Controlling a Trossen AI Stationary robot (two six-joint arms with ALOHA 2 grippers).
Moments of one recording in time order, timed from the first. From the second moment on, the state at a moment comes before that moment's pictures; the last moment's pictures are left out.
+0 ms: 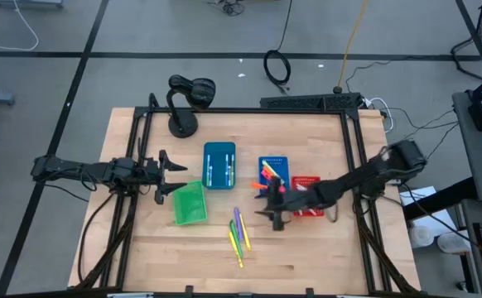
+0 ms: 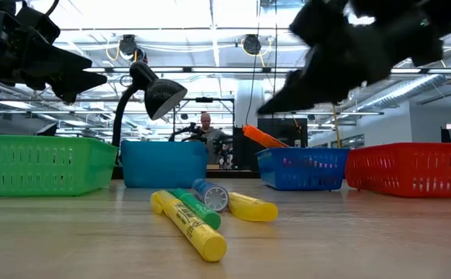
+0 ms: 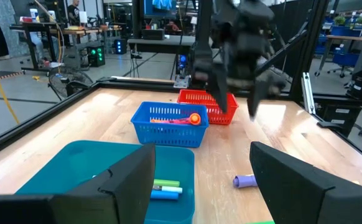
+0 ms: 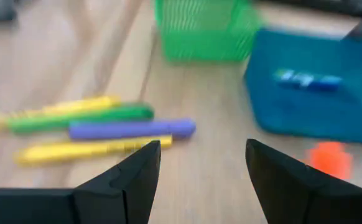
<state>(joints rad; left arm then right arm) -0.09 0.19 0.02 0.13 -0.11 -0.06 0.29 1.58 0.65 0.46 0.26 0.04</state>
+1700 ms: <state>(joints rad) -0.09 0.19 0.02 0.13 -0.11 -0.06 0.24 1.65 0.84 -0.03 0.74 0.19</state>
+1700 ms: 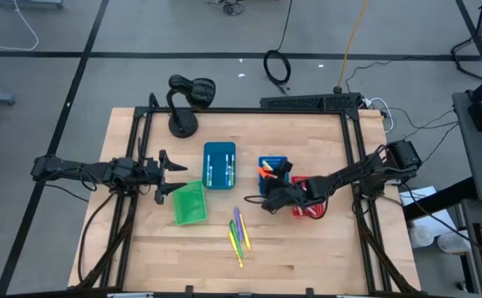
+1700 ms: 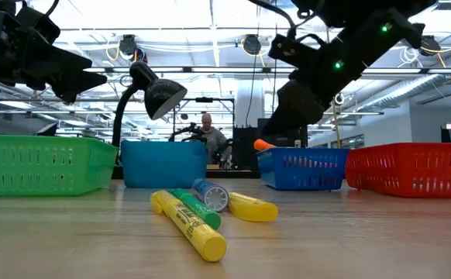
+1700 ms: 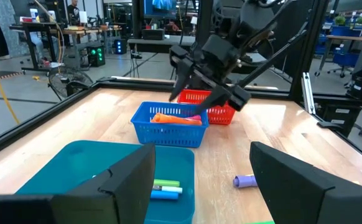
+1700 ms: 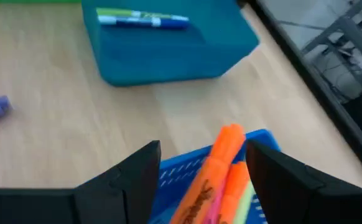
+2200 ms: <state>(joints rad) -0.09 0.19 0.02 0.13 -0.11 -0.06 0.18 1.67 0.79 0.01 0.89 0.14</state>
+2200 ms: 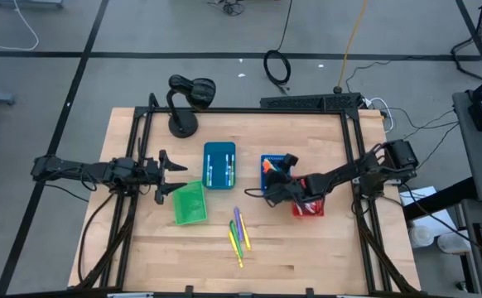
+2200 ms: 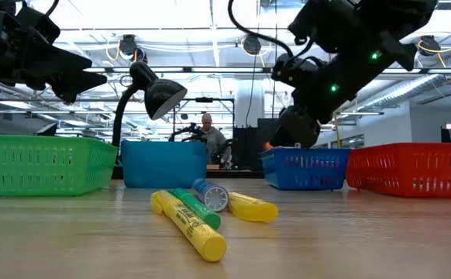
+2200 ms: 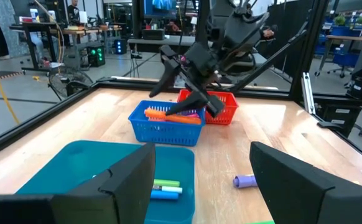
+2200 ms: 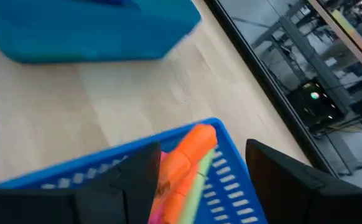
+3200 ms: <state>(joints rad) -0.09 0.19 0.02 0.13 -0.11 -0.06 0.35 1.76 1.00 0.11 0.15 -0.08</state>
